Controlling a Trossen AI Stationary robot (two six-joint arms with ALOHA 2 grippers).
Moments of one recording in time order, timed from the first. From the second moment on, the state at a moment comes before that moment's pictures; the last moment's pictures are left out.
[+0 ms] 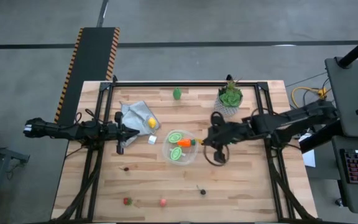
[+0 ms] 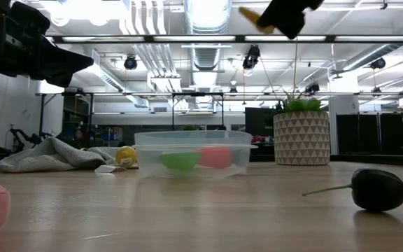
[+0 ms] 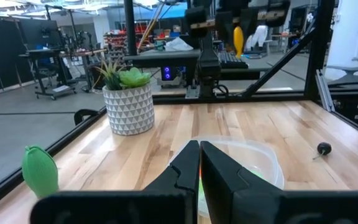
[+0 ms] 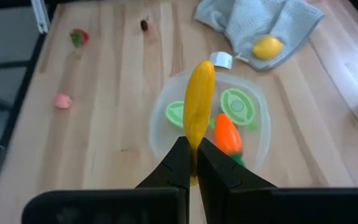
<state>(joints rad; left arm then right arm) -0.13 0.21 0.03 0.13 -0.24 0.06 0.21 1.32 1.09 -0.49 0.13 0.22</state>
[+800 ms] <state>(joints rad) -0.13 0.21 0.03 0.12 -0.24 0.06 0.01 1.78 1.34 -0.57 -0.25 0.01</state>
